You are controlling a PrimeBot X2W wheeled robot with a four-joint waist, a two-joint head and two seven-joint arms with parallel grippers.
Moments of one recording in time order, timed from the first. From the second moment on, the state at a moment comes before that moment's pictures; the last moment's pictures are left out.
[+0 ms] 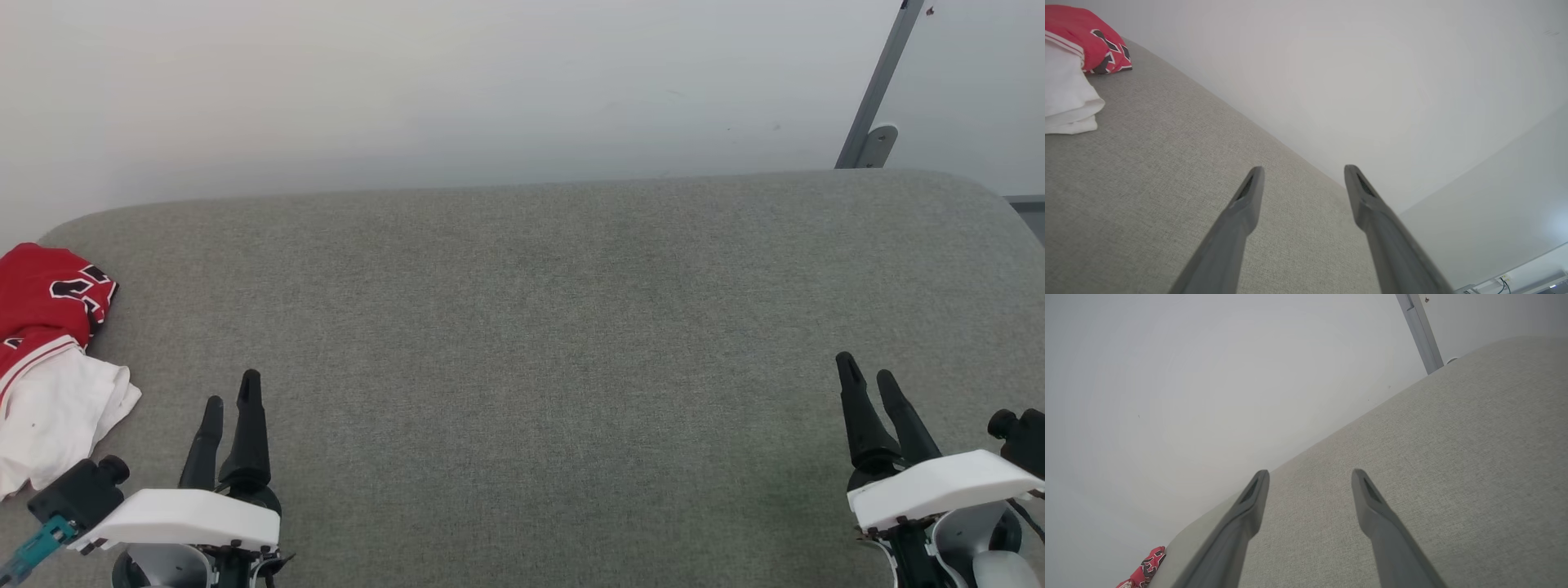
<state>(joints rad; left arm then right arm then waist) -0.05 0.15 0.00 0.17 -0.90 -0.05 -0.11 -0.06 -0.09 -0.08 0.17 0.76 0.13 0.02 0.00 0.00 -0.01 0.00</state>
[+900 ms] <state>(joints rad) -0.05 0.15 0.01 0.16 -0.62 -0.09 -0.18 -0.06 -0.09 -0.08 0.10 0.50 0.13 -0.01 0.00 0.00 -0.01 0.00</state>
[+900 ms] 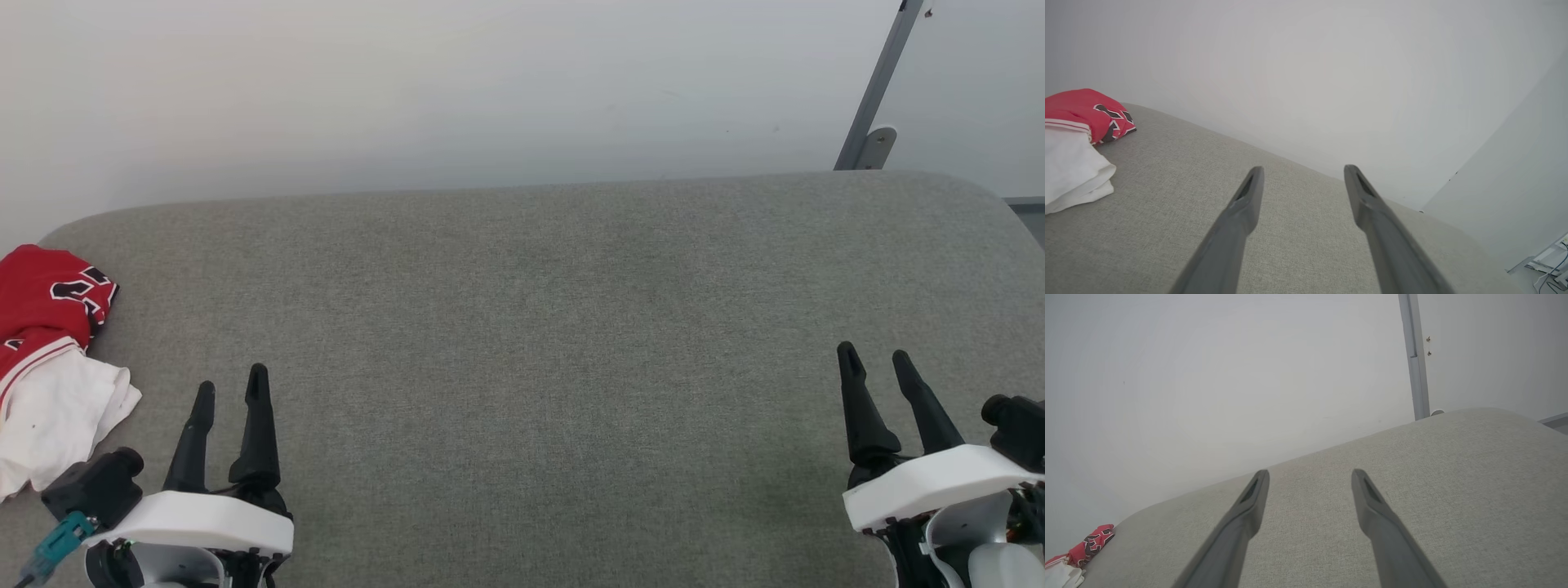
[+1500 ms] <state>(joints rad) -0.04 0.16 0.00 0.15 -0.49 -0.10 -0.22 -0.06 -0.10 -0.08 0.08 0.36 0.13 -0.03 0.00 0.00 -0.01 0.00</state>
